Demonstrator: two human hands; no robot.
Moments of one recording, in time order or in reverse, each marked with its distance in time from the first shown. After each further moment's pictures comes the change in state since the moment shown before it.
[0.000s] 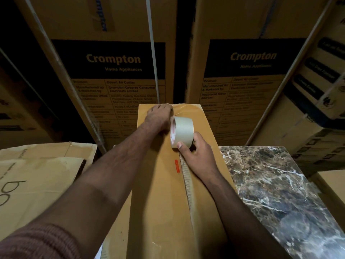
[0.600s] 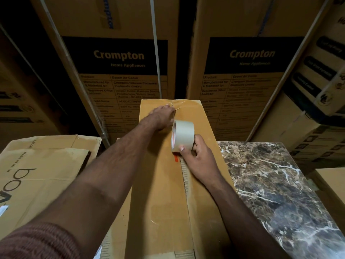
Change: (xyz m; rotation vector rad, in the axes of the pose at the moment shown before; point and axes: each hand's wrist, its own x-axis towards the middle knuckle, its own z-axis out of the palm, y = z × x) left_hand -0.046 0.006 -0.008 -0.019 -0.127 0.074; right_hand -0.052 -0.007 -0.011 0.106 -0.085 0.027
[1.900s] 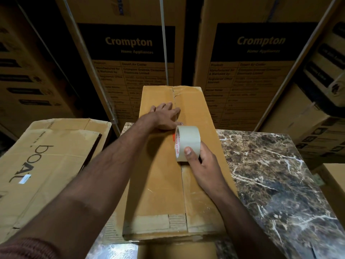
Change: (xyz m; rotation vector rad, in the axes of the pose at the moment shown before) left_hand -0.077 0.016 0.012 0.183 -0.192 -0.060; right_hand -0.084 -0.001 -0.018 0.108 -0.098 0.016
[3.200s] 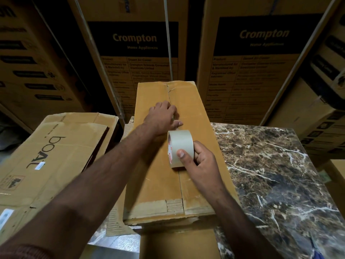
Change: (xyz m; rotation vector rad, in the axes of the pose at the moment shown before) left_hand -0.058 0.026 0.029 0.058 0.368 -0.005; right_hand -0.044 -0.006 -0.001 0.214 -0.057 0.000
